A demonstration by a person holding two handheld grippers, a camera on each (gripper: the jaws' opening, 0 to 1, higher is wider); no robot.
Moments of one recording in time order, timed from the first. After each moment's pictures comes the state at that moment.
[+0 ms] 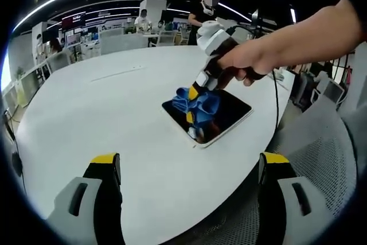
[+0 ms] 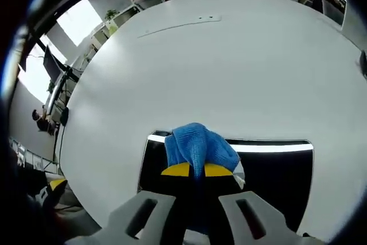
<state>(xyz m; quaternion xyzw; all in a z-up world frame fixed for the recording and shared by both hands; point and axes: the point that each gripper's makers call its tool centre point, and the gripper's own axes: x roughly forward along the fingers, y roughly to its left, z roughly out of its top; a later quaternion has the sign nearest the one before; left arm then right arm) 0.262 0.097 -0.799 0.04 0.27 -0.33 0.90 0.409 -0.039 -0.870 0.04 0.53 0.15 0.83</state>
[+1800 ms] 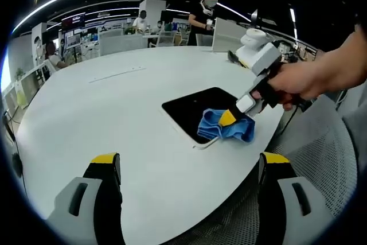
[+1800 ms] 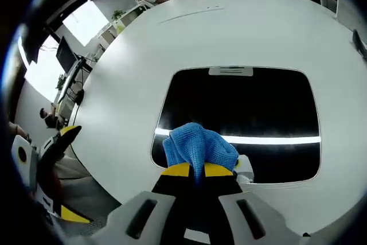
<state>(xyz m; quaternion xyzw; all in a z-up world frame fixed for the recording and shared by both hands) 0.260 0.096 -0.798 0.04 0.27 -0.33 0.90 0.299 -0.035 -0.868 0.07 0.53 0.18 0.82</state>
